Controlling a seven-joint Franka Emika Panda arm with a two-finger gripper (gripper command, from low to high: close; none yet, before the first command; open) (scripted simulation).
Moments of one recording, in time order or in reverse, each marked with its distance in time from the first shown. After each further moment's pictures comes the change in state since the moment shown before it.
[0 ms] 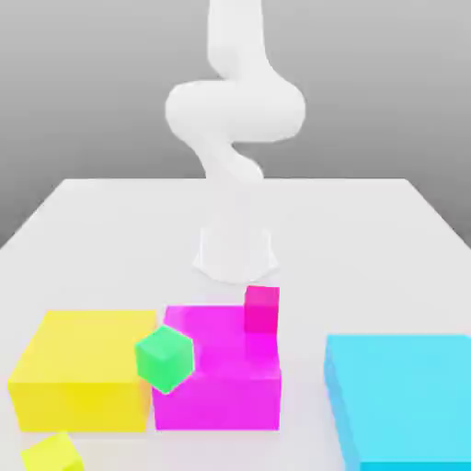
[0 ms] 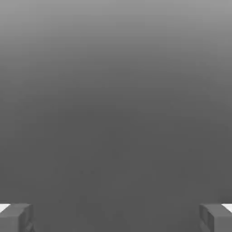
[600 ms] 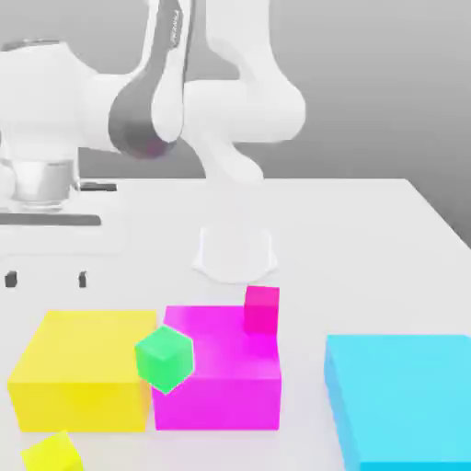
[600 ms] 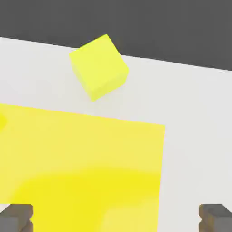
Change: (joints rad) arm -0.120 0.642 -0.525 -0.419 0.005 0.440 -0.783
